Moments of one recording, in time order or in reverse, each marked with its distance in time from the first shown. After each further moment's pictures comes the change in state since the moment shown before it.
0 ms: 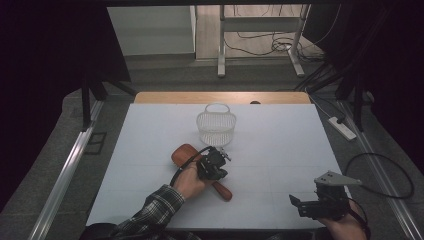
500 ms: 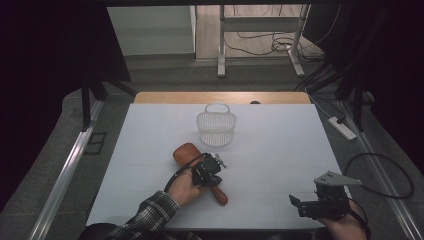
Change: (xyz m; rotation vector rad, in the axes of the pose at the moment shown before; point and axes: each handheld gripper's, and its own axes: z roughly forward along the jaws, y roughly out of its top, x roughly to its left) left arm -0.004 -0.022 -0.001 0.052 0.010 -0.010; right arm 0.000 0.000 0.000 -0.001 0.001 -0.006
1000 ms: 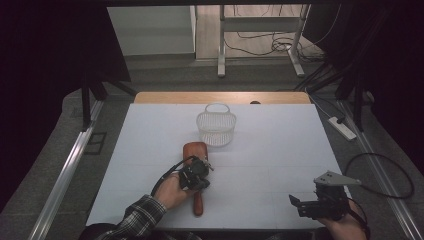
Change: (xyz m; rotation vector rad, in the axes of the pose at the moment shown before) left arm 0.009 -0.031 -0.014 0.037 0.002 -0.023; right arm 0.001 0.000 0.001 0.004 -0.005 0.000
